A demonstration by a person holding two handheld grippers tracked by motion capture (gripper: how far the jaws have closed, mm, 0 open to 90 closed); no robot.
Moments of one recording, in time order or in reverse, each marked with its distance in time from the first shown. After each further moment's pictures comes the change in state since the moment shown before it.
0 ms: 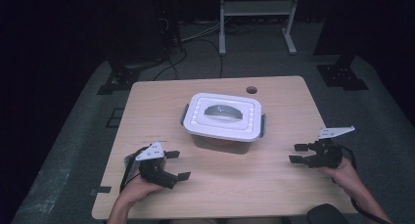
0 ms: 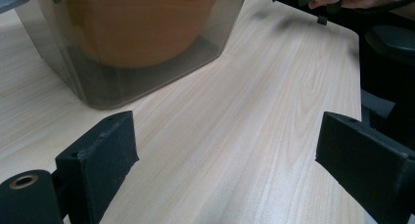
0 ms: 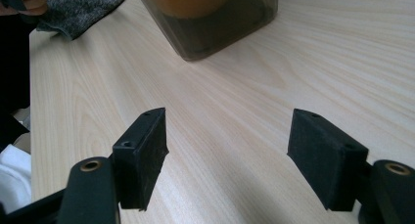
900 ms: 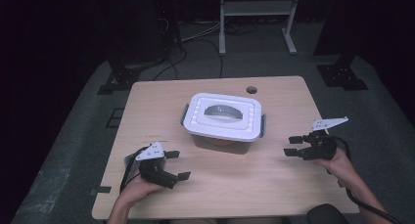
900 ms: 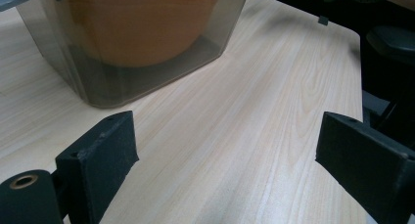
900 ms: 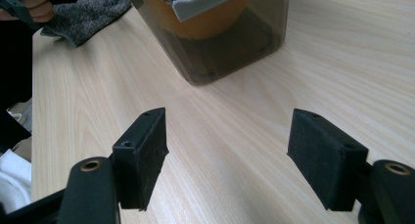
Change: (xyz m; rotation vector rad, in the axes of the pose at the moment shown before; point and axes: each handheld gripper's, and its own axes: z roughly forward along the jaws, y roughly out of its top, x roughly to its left) left arm 0.001 -0.001 0.000 0.000 0.001 -0.003; right arm 0.003 0.030 0.008 0.013 0.009 -0.048
